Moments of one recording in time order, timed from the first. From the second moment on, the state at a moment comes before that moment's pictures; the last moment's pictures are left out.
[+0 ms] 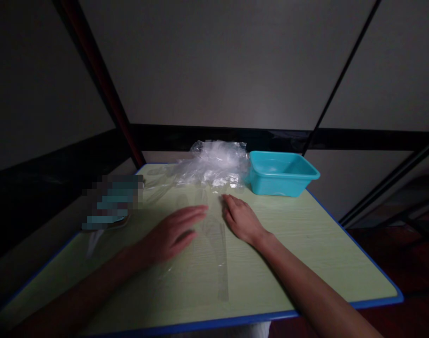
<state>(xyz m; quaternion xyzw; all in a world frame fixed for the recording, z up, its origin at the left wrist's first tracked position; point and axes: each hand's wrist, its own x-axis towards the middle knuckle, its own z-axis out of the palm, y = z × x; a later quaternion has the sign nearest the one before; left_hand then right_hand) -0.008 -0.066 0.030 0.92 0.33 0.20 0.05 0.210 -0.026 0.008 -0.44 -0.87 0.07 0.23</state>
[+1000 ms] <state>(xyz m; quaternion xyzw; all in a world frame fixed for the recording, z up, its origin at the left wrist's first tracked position) 0.028 -0.103 0.034 0.97 0.11 0.06 0.20 0.160 -0.018 0.032 -0.12 -0.98 0.10 0.08</state>
